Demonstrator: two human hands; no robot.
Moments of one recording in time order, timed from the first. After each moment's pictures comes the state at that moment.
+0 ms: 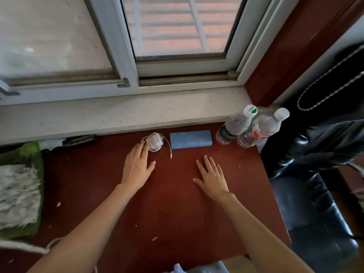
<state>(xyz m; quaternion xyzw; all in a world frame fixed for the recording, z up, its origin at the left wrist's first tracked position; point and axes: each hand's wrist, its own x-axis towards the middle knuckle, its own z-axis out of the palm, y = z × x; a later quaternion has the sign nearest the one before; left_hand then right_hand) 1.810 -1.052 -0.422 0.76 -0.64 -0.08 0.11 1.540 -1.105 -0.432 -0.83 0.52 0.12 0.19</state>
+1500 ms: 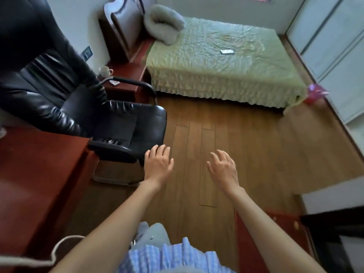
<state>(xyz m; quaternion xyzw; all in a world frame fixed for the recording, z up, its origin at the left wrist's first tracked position) 1.289 -0.650 -0.364 0.25 -0.96 -0.13 0.10 1.175 -0.455 -0.365 -0.29 0.95 -0.13 0.02</state>
